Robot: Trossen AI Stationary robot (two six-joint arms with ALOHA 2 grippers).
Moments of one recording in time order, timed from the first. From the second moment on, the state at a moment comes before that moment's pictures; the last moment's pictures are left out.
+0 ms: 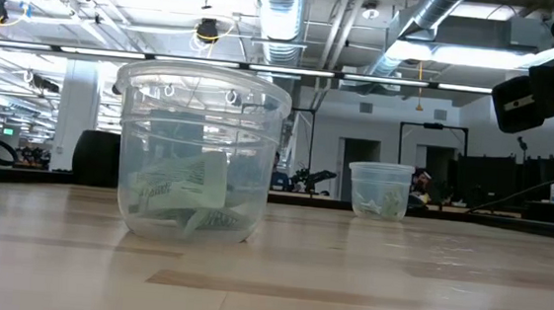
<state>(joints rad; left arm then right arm) -0.60 1.14 1.25 -0.47 -0.86 -0.23 0.25 0.15 0.01 0.04 -0.21 0.12</state>
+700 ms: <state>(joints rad) -0.57 0.20 0.18 0.24 -0.64 -0.18 0.25 0.15 0.01 0.04 -0.21 0.12</state>
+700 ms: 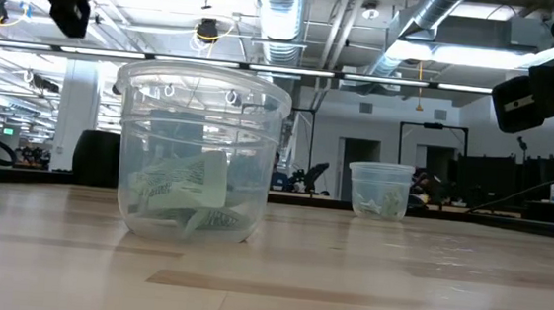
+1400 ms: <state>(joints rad) -0.46 0.00 0.14 -0.31 -0.51 -0.46 0.25 0.15 0.01 0.04 -0.21 0.12</state>
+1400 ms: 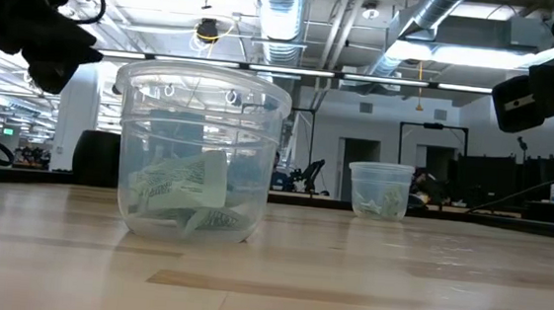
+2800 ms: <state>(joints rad) -0.46 0.00 0.13 -0.31 -0.57 -0.38 0.25 0.15 0.01 0.05 -0.21 0.14</state>
